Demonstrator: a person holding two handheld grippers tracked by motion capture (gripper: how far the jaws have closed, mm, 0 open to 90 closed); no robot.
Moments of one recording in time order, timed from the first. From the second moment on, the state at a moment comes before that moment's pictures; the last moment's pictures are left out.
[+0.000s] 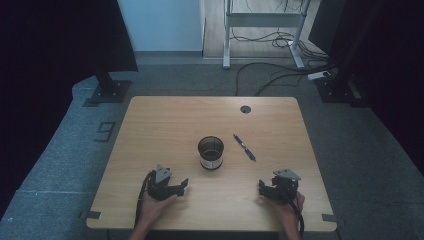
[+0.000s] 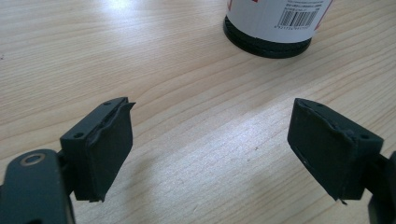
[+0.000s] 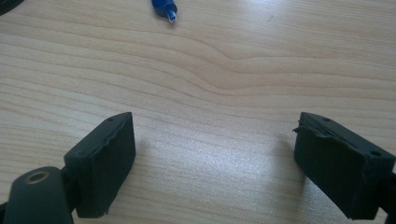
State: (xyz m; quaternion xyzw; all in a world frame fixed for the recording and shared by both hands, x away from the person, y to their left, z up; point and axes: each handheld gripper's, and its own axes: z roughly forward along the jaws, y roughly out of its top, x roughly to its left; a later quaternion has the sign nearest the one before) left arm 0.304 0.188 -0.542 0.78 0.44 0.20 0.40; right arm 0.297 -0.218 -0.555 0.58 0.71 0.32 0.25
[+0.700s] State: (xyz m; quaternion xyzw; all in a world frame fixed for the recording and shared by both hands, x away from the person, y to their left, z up) left arm 0.303 0.184 -0.544 0.79 0.44 0.20 0.38; right arm 0.296 -0.218 -0.555 0.58 0.70 0.32 0.25
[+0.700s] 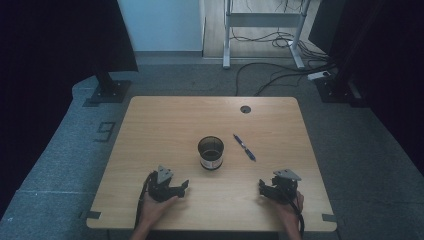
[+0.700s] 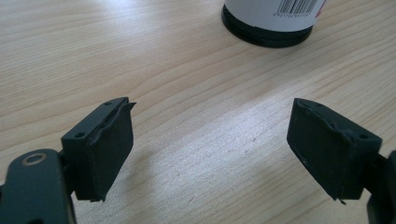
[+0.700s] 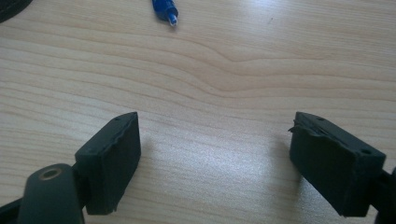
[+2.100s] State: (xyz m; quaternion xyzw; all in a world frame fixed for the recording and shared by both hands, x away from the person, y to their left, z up) left arm 0.307 0.182 -0.546 0.80 0.46 0.18 0.35; right arm 0.361 -0.189 -0.487 0.54 0.69 0.42 0.25
